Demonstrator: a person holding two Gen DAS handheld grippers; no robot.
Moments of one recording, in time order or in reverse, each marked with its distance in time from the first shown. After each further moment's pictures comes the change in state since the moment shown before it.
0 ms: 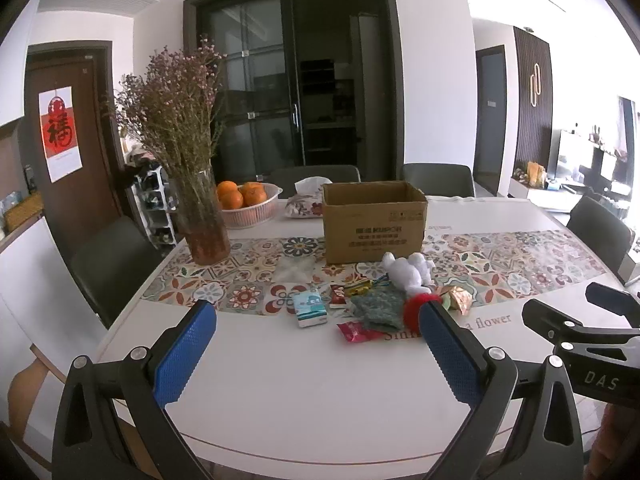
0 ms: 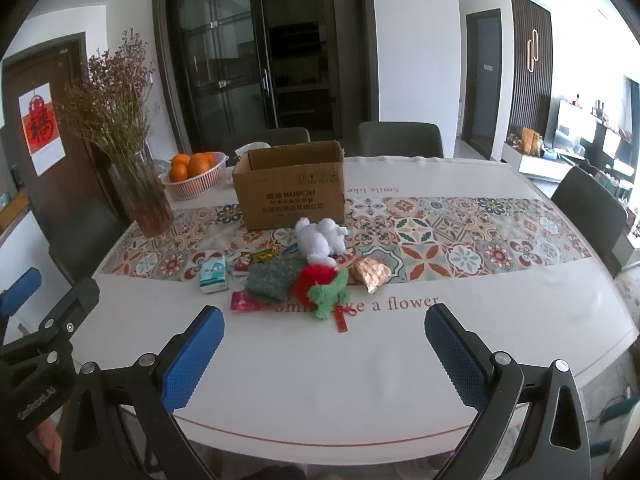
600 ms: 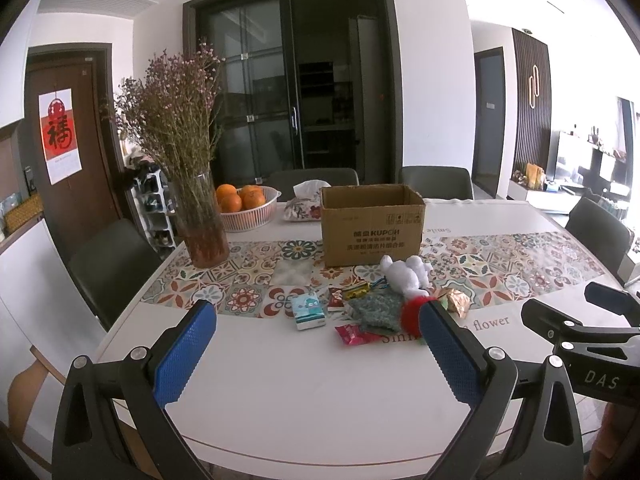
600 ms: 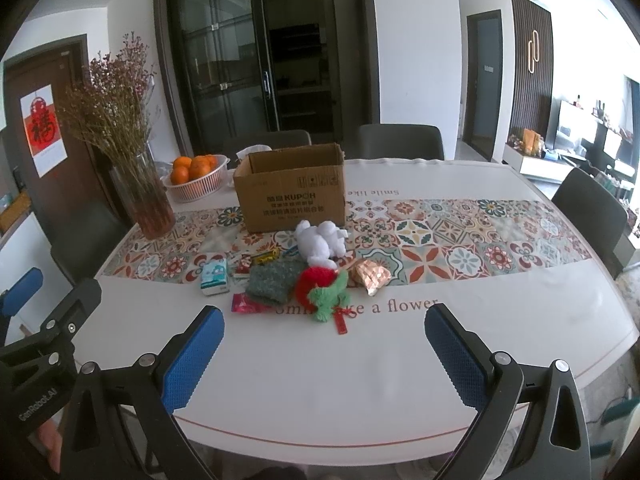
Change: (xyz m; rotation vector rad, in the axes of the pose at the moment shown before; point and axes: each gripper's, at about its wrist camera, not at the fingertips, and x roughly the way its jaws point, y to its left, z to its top) left arm -0.003 -0.003 0.002 0.001 -0.010 0.001; right arm -0.001 0.001 0.003 0.001 -0.005 0.004
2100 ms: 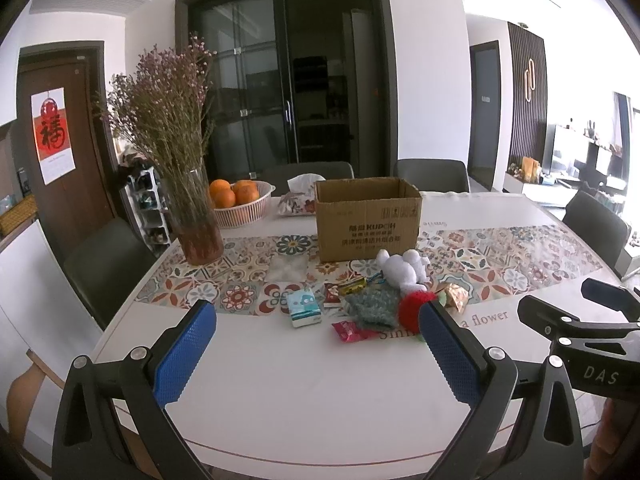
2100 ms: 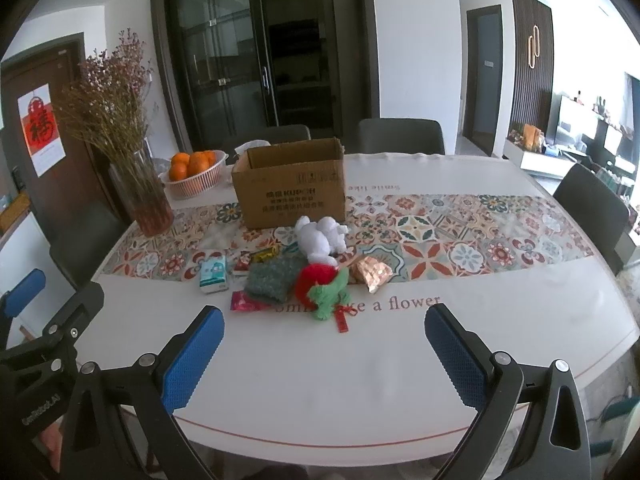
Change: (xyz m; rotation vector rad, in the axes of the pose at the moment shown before) left arm 0.005 -0.007 -0.002 0.013 0.022 -0.014; right arm 0.003 -0.006 0.002 0.008 0.016 0.006
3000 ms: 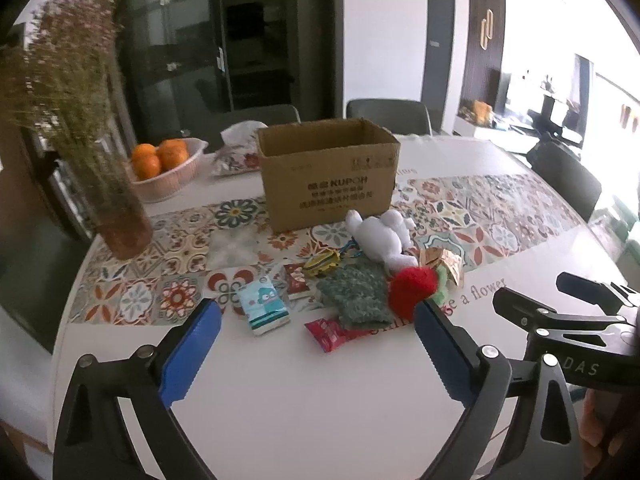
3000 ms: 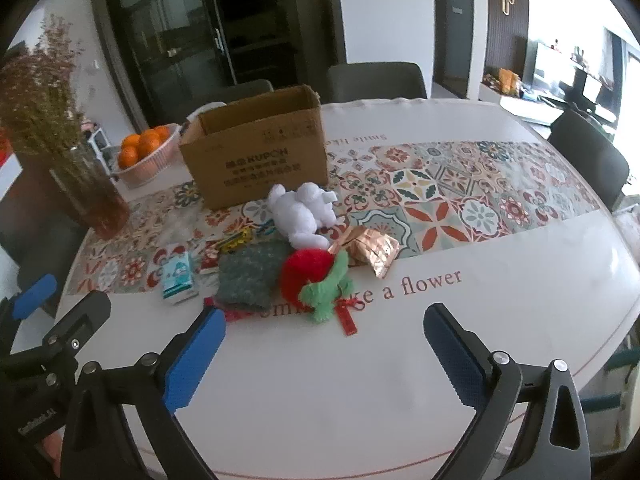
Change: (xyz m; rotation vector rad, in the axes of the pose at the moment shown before) left arm 0.148 0.013 0.029 0.110 0.230 -0.241; right arm 0.109 0.011 0.020 0.128 0.178 -0.097
